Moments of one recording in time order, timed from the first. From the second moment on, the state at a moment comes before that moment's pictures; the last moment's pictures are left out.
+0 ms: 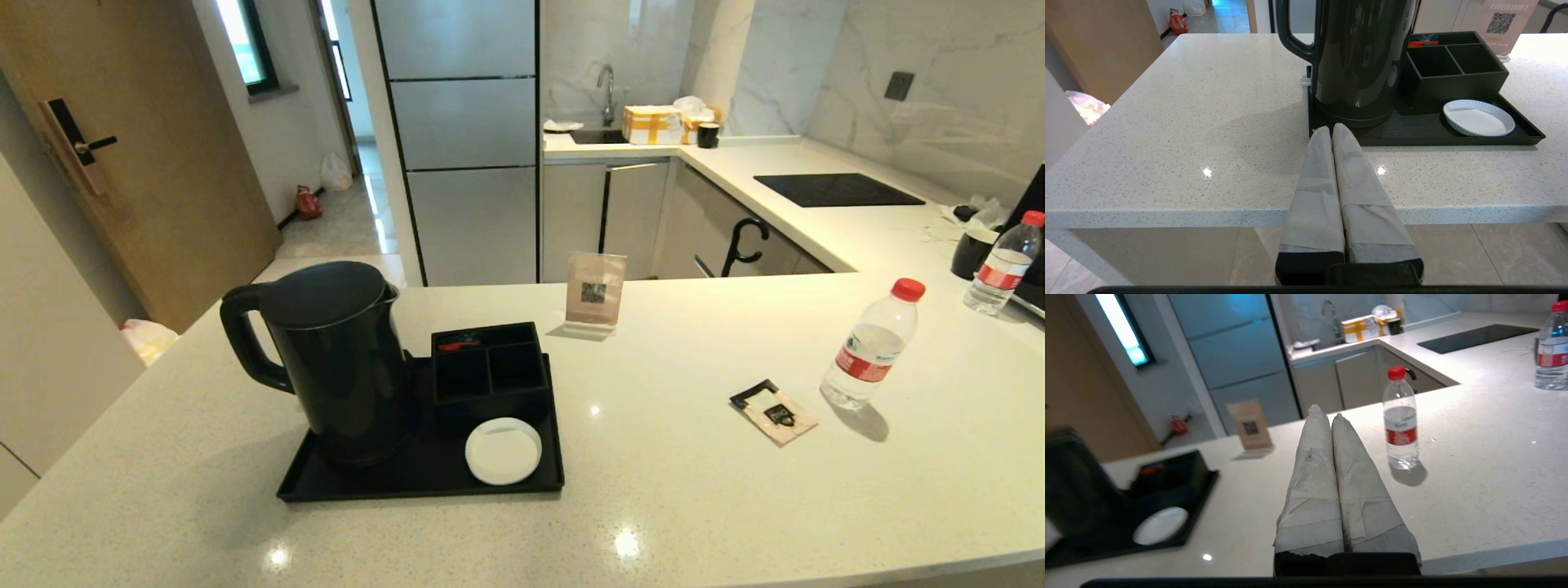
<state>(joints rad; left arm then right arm) 0.01 0.00 0.00 -0.03 0.00 -0.01 0.00 0.00 -0.28 -0.01 -0.01 0.20</state>
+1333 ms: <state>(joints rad) 0.00 0.00 0.00 -0.03 0.00 -0.01 0.00 0.00 0.00 0.00 -0.02 0.01</state>
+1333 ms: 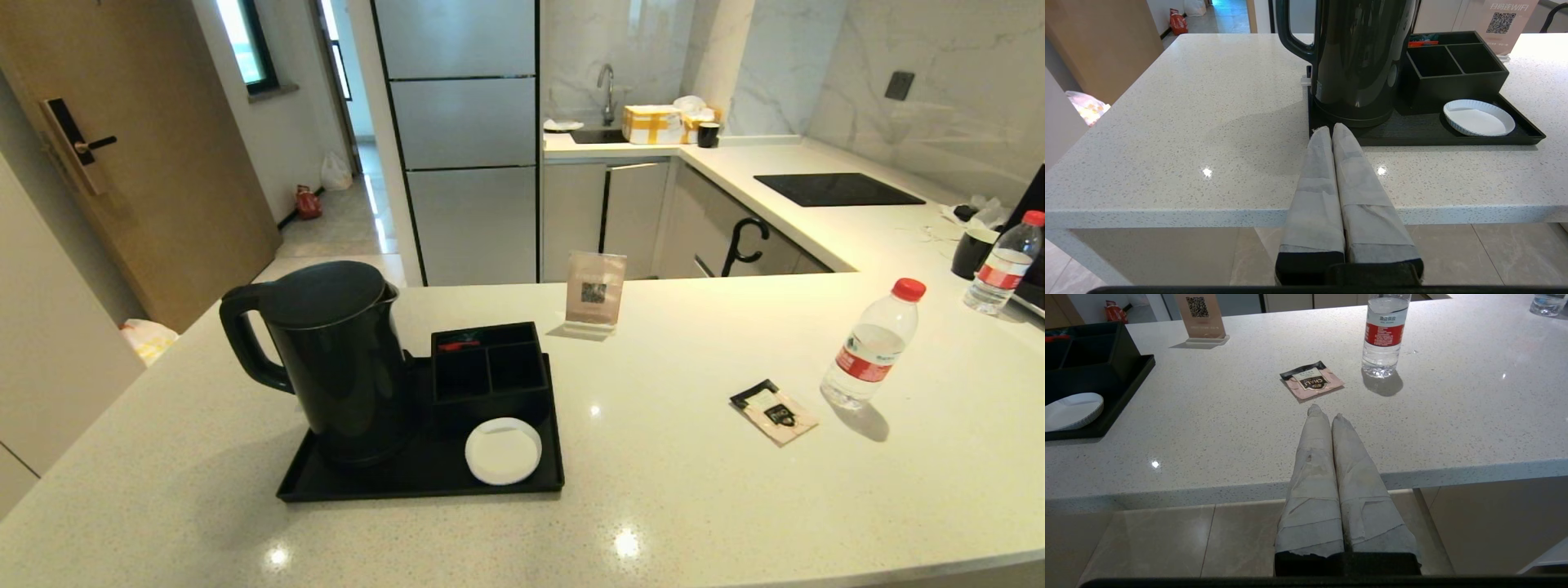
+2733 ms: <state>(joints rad) 0.01 0.00 0.00 -0.03 0.00 -0.01 0.00 0.00 0.00 0.00 -0.02 0.01</state>
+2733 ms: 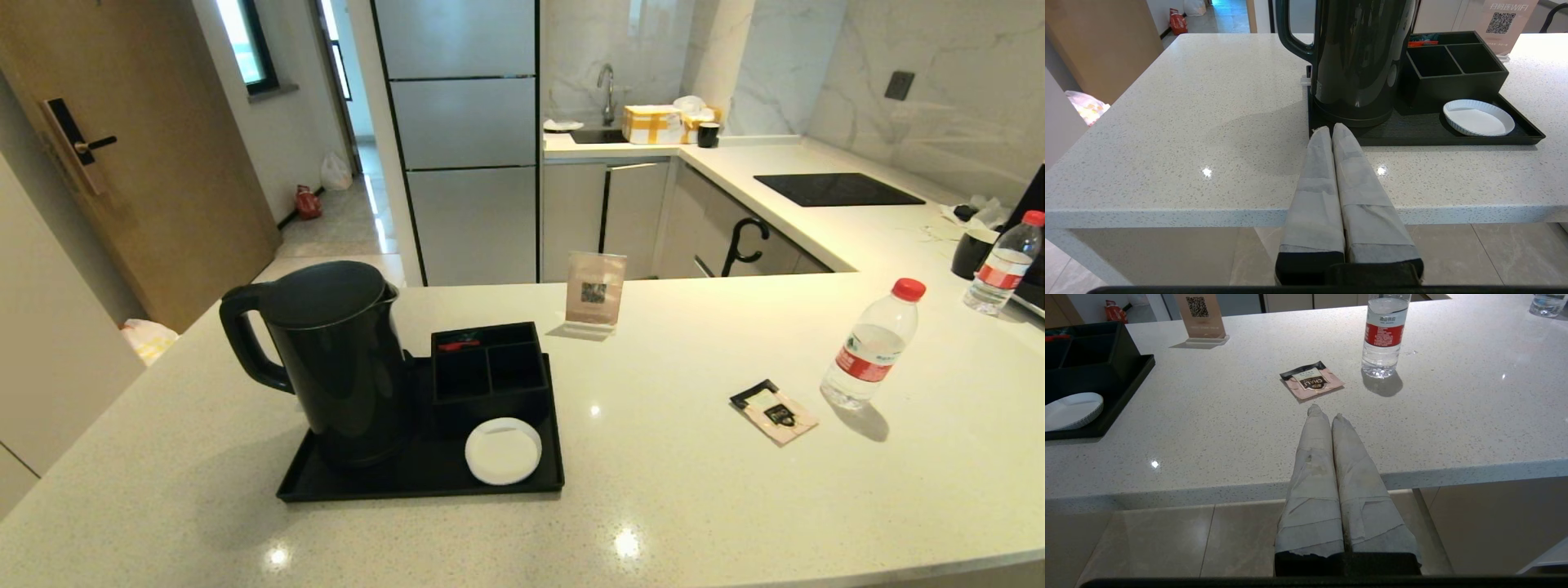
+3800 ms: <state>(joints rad) 0.01 0.00 0.00 -0.03 0.00 -0.01 0.00 0.32 -0.50 0.30 0.00 0.19</state>
